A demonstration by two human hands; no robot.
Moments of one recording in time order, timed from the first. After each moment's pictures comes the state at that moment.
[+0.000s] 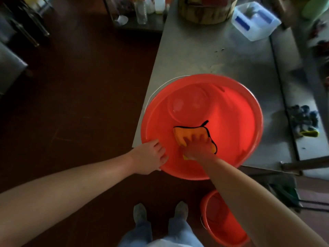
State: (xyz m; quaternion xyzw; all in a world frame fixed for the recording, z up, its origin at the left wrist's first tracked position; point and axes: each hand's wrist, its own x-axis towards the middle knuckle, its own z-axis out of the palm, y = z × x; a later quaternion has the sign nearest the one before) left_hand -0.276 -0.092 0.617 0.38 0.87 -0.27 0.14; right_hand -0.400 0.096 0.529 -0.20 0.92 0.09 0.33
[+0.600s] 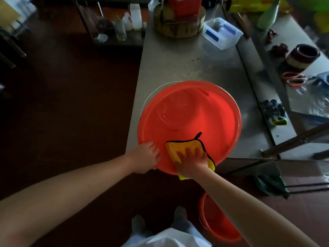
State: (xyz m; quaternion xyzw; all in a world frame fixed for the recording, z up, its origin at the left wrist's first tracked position) left_hand -0.275 -0.092 0.608 0.40 0.88 -0.24 0.09; right_hand -0.323 0.125 0.566 -0.16 0.92 0.09 0.35
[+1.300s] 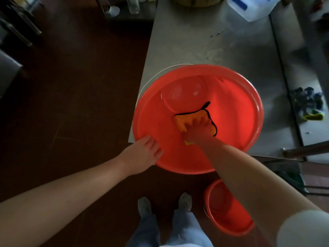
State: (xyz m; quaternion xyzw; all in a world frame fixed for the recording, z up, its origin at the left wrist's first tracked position) left_hand -0.265 -0.087 0.594 0.33 0.90 -0.27 0.11; right_hand -0.445 0.104 0.495 -0.20 0.92 0.11 0.31
